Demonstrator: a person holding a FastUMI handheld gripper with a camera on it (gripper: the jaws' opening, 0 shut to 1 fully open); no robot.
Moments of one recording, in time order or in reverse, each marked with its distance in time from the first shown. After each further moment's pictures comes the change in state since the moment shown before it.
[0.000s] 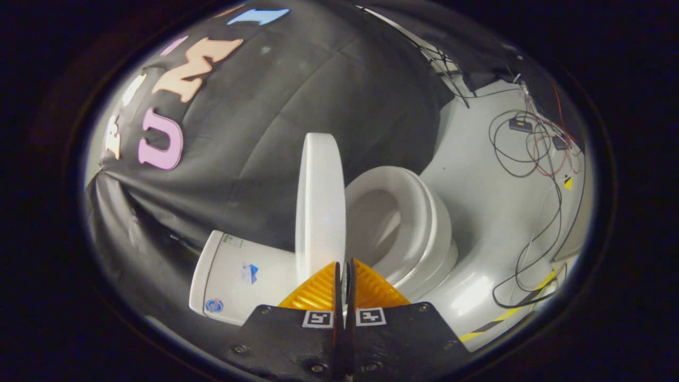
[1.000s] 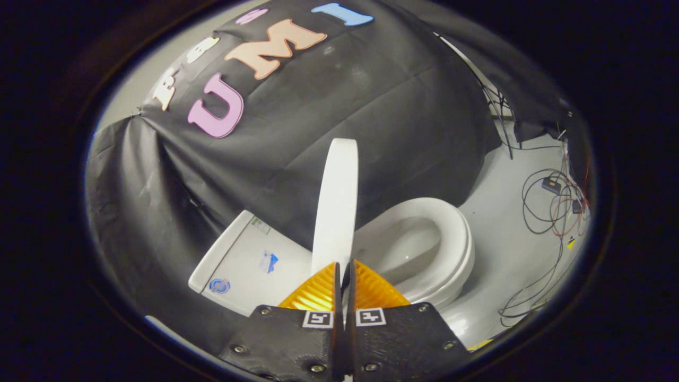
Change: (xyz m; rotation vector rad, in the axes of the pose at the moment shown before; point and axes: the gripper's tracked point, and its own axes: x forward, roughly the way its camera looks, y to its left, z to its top) arm -0.024 0.070 -0.002 -0.257 -0.105 0.122
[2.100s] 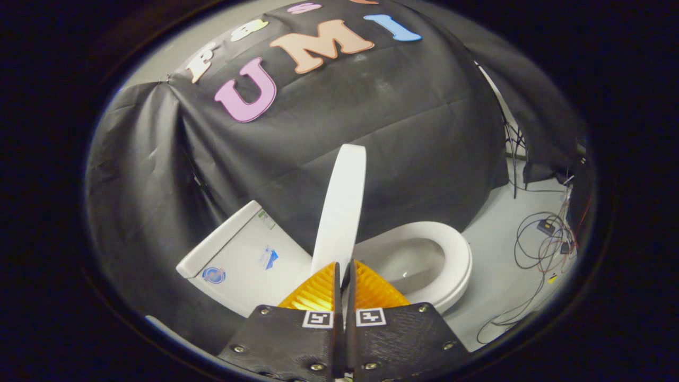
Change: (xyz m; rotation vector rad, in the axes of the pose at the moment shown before) arm -0.003 0.045 0.002 -0.215 -0.069 -0.026
